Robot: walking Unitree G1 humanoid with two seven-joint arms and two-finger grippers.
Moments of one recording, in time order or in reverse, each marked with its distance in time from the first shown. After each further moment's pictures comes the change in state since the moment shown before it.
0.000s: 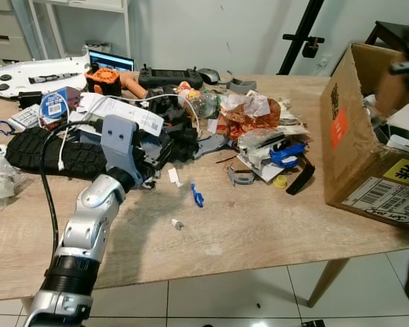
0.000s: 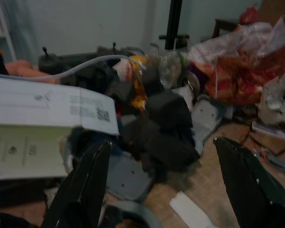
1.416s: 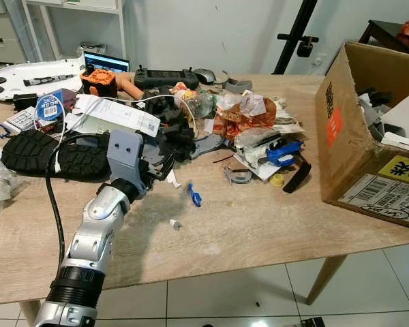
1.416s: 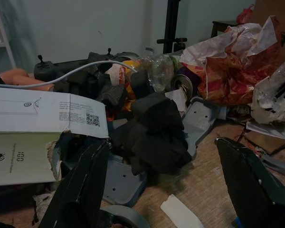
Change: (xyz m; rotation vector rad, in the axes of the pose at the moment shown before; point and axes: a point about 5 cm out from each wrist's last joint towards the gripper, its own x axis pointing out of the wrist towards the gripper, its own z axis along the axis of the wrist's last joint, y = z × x) left arm 0.000 -0.007 -0.004 0.032 -0.015 0.005; right arm -0.043 -0.088 -0.023 0.006 0.058 -0.585
